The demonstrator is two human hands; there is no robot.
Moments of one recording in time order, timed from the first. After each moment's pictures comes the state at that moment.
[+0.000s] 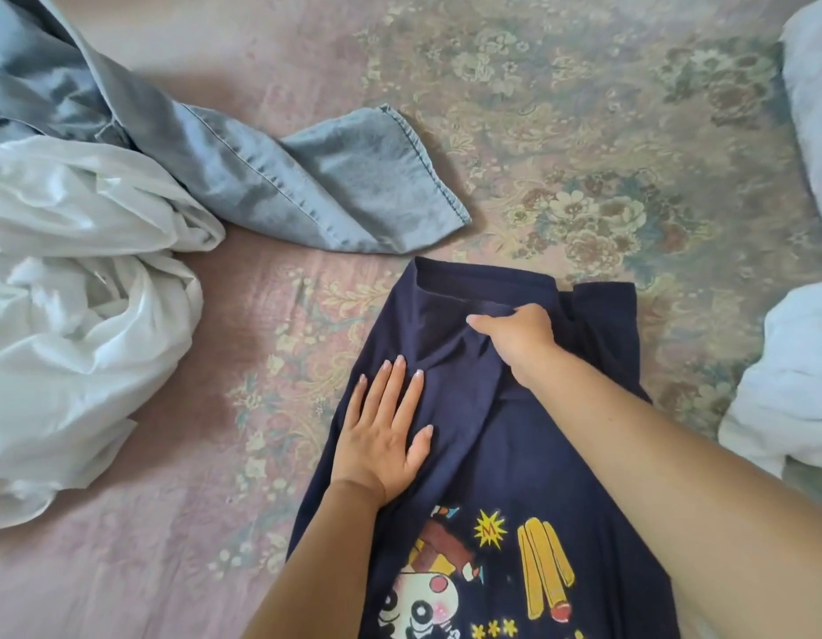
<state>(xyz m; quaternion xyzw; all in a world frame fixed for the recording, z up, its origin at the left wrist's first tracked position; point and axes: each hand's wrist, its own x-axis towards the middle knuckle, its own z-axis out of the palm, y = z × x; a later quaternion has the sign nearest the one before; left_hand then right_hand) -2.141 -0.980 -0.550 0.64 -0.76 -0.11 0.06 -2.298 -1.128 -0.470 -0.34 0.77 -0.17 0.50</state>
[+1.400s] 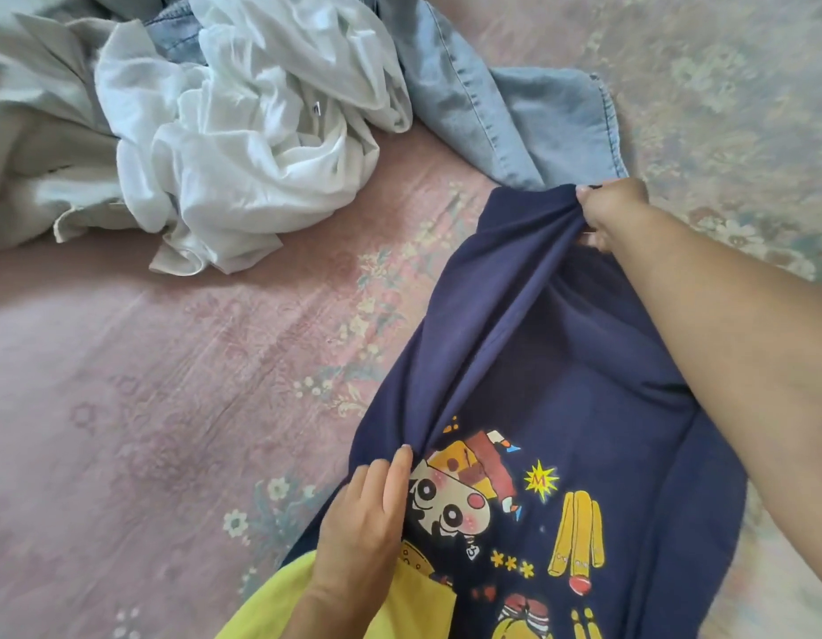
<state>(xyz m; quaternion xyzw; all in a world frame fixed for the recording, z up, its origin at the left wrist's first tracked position) -2.166 -0.783 -0.505 0.79 -0.59 -0.01 0.16 -2.202 -1.205 -0.460 -0.43 0.71 -0.20 0.51</state>
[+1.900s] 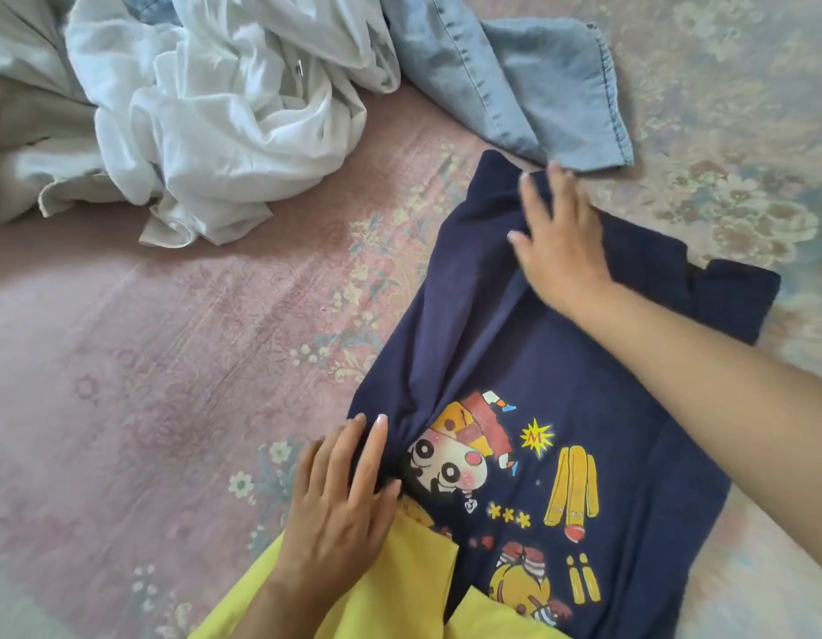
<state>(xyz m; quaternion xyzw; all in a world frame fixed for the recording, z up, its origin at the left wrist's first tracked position) -2.156 -0.757 -0.493 0.80 -0.57 -0.04 0.19 -2.234 -1.097 -0.477 -0.90 0.43 -0.06 0.06</state>
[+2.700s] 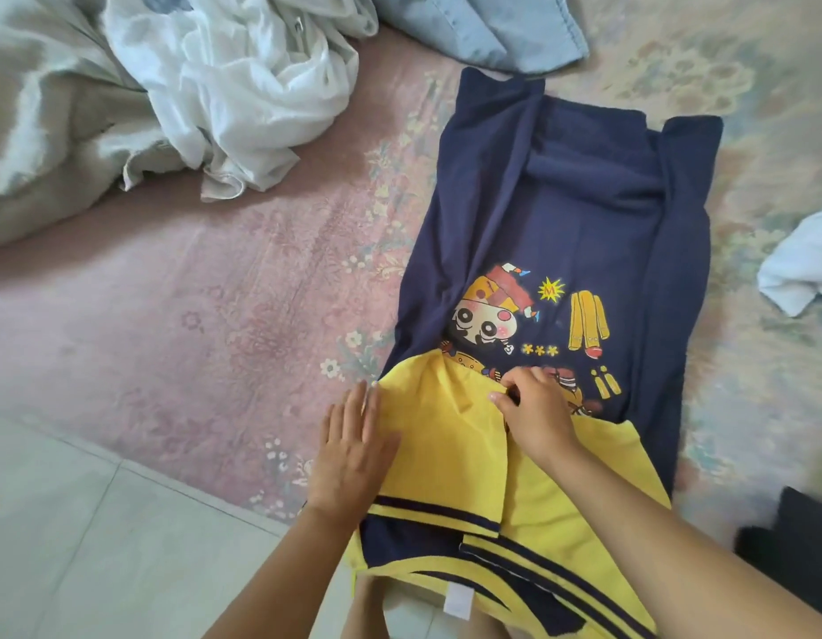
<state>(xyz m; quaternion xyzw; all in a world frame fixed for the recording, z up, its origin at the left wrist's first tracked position) -2.121 -0.634 -0.479 0.76 -0.64 -0.14 0.05 -2.317 -0.769 -0.467 -0.70 0.64 0.04 0.33</state>
